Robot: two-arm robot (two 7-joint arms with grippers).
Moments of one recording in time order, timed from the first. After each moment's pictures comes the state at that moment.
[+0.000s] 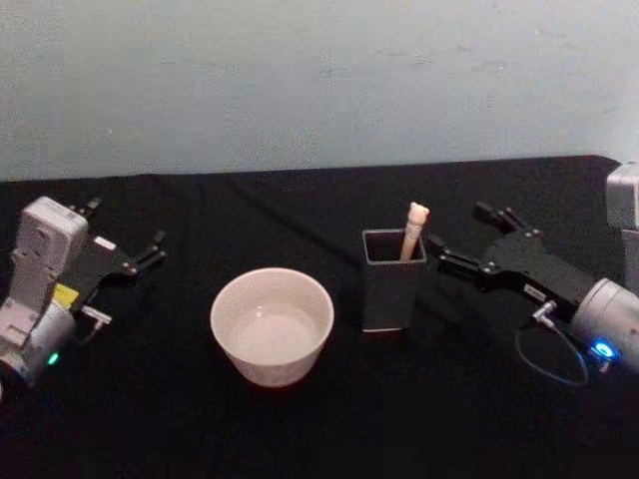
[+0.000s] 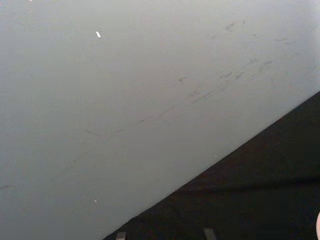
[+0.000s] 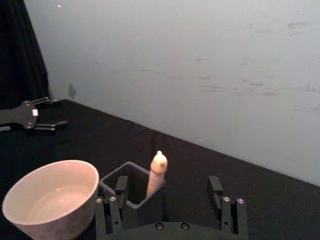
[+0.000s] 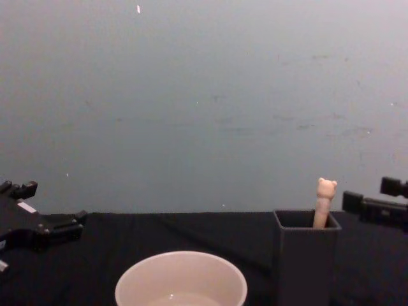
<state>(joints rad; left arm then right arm) -0.20 0.60 0.45 -1.41 -0.25 -0.12 0.03 0.14 0.61 -0.36 -1.56 0.60 -0.03 0.40</state>
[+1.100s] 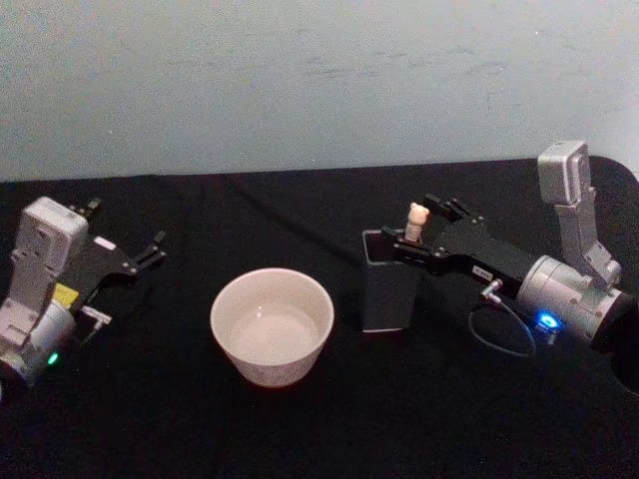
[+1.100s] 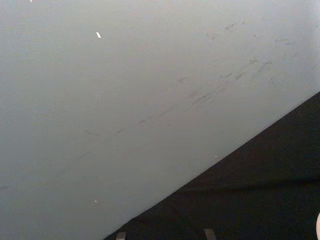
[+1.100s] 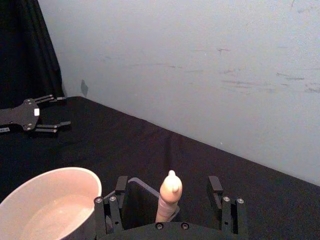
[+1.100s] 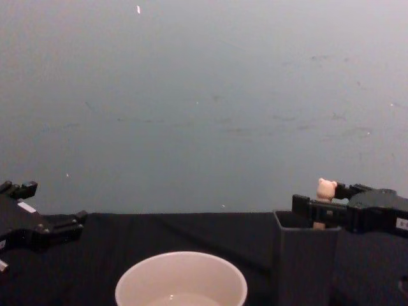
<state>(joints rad) -0.20 0.60 0.45 -1.41 -0.25 -0.12 0.03 0.32 0.46 -0.41 -1.34 0.53 0.00 0.52</state>
